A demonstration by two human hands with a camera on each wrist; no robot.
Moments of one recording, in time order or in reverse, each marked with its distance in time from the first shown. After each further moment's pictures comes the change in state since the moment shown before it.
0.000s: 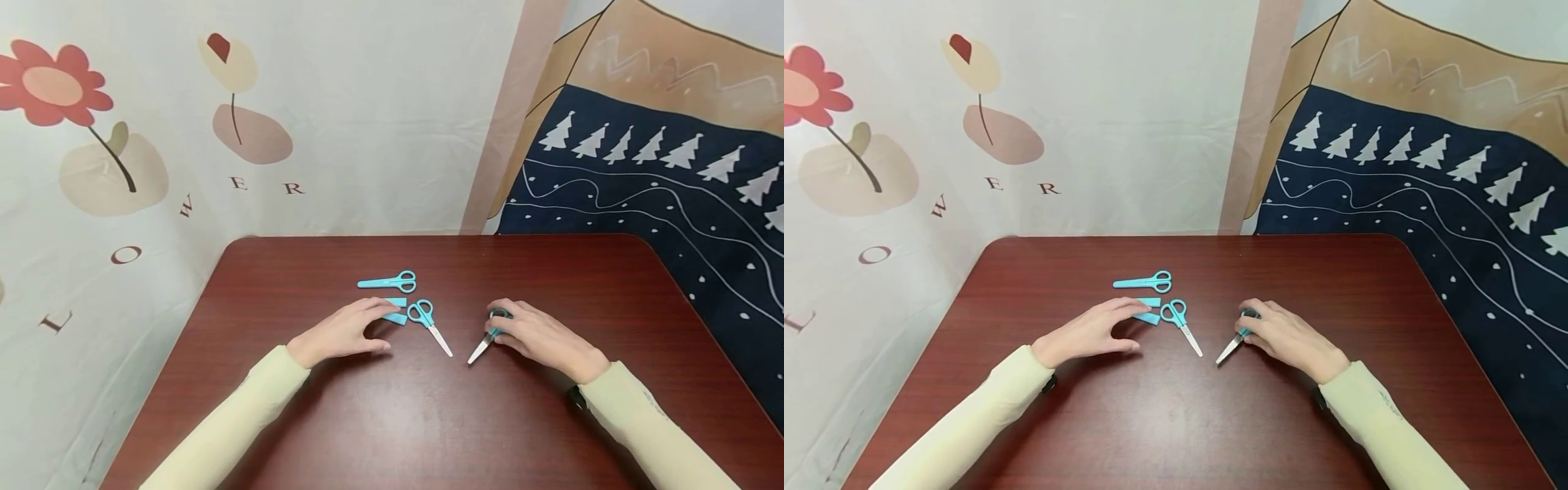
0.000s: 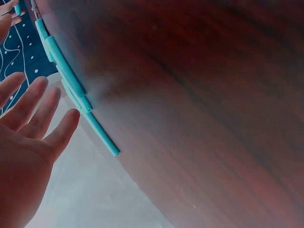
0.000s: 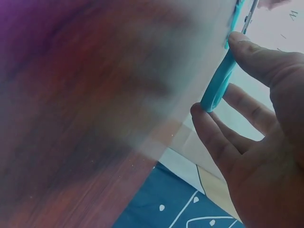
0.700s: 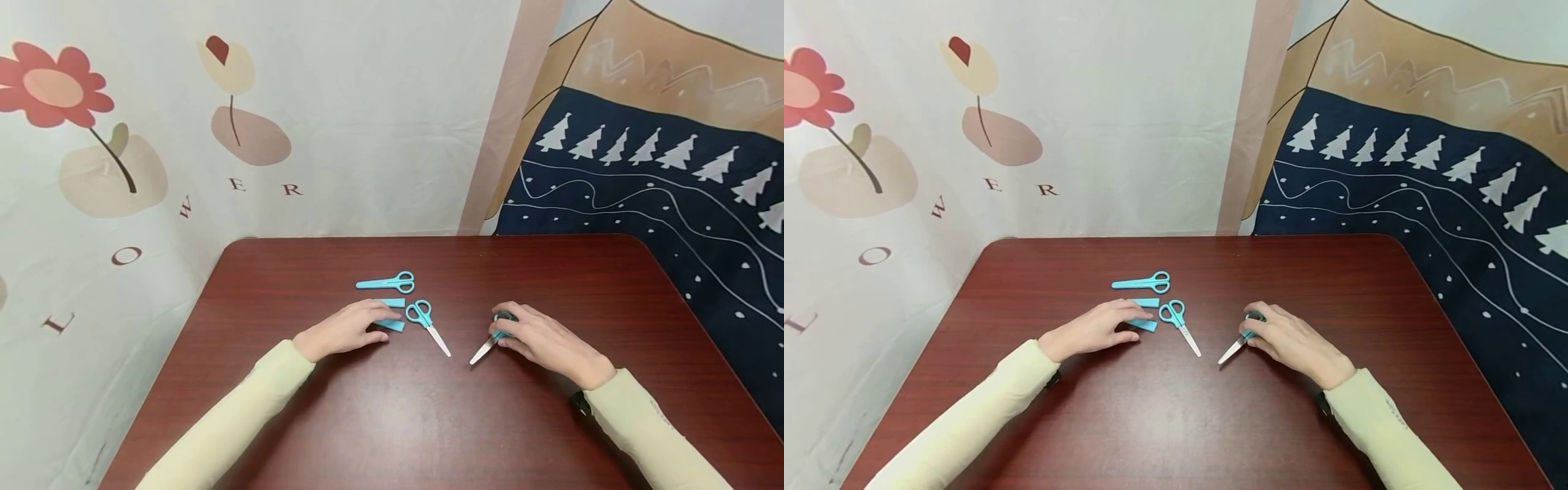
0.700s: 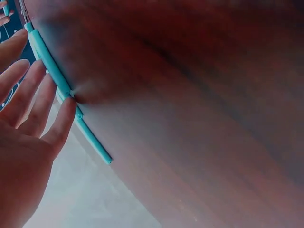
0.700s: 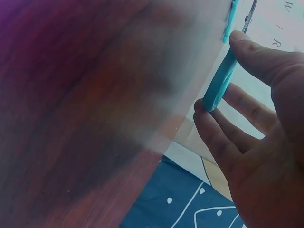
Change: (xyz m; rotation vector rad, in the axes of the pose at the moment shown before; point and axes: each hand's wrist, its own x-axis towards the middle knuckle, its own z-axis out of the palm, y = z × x) left_hand 0.013 -0.009 0.003 0.014 -0.043 0.074; right_hand -0.011 -0.003 -0.002 0.041 0.008 0.071
